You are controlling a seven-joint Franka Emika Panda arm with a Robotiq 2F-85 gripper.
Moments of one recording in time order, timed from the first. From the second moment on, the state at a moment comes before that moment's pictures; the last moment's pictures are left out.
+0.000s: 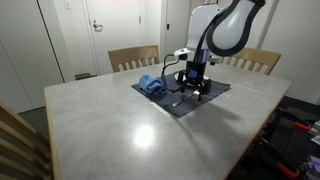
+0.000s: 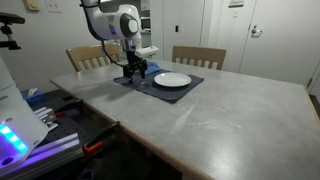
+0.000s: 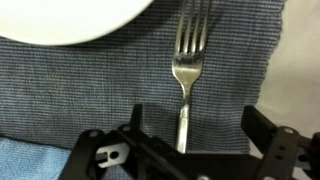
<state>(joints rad) -0.01 0.42 0.14 -2.40 -0.29 2.84 -1.26</state>
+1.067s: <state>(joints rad) -0.02 0.42 0.14 -2.39 -0.29 2.83 -1.27</state>
